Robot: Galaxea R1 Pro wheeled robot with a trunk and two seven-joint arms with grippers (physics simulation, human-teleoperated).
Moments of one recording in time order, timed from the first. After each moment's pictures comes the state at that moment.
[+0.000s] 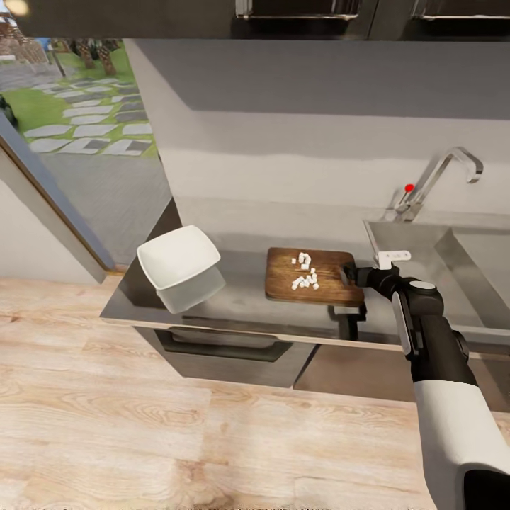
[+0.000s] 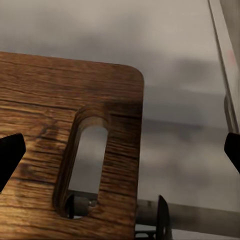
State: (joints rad) left arm 0.30 0.02 -0.09 -0.76 0.13 -0.40 0.13; right arm -0.85 -0.09 -0.15 -1.28 0.14 0.64 0.25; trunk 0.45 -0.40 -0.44
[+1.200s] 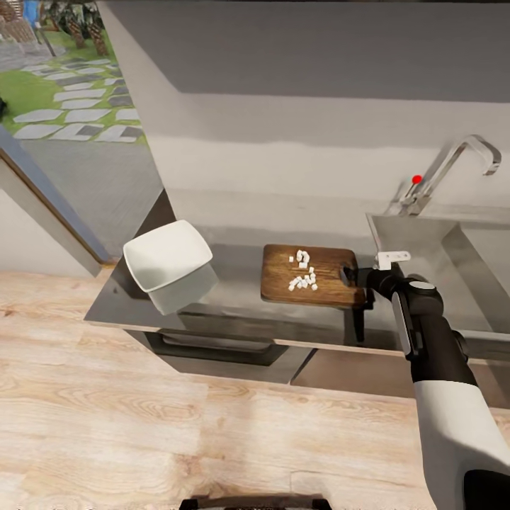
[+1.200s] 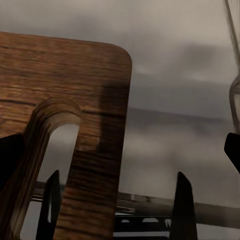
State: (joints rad) left arm 0.30 0.02 -0.09 -0.75 0.13 -0.40 0.13; right arm -0.85 -0.09 -0.15 -1.28 0.14 0.64 0.25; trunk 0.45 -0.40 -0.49
